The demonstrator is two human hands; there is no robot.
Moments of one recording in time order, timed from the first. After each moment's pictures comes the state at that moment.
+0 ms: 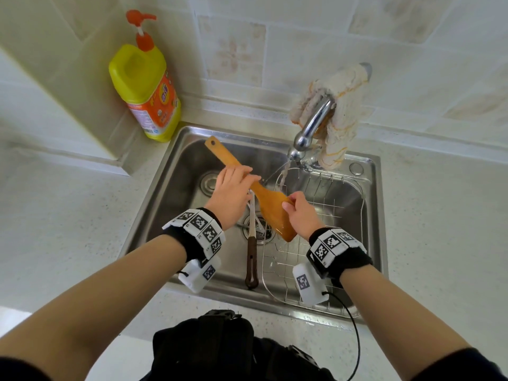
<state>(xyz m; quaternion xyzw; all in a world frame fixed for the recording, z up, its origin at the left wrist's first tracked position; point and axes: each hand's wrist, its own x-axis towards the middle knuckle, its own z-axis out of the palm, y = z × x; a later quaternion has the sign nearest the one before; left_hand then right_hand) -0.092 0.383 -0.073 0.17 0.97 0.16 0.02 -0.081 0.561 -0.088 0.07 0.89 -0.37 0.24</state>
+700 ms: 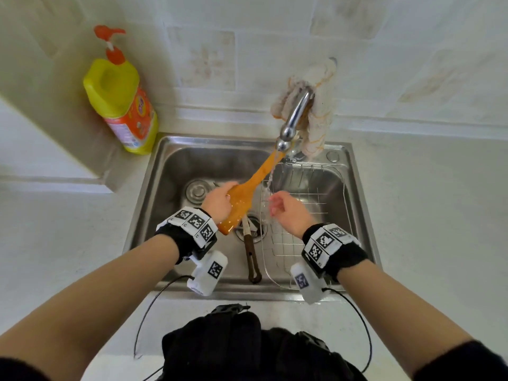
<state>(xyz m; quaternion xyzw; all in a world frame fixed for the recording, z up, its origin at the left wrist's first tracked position) -0.075 0.337 -0.064 -0.07 0.92 0.34 0.17 -0.078 0.516 -0.069 -0.02 0.88 -0.40 0.25</state>
